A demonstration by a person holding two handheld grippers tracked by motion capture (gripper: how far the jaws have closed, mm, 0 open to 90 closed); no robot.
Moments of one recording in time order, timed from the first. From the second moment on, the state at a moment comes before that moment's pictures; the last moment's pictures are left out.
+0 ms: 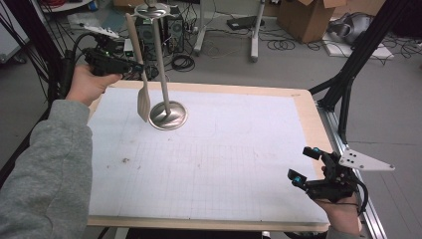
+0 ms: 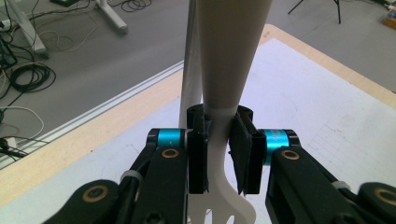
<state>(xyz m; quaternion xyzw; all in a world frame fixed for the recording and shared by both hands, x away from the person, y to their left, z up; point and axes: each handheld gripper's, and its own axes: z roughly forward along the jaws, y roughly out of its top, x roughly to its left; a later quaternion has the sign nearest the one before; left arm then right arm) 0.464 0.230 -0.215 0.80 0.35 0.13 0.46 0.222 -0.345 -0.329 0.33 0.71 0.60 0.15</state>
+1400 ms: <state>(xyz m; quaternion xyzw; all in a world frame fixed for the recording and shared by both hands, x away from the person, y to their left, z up) 0.437 0.246 -0.237 0.76 0.34 0.20 0.51 0.226 -0.337 -0.330 0.32 0.72 0.59 0.15</state>
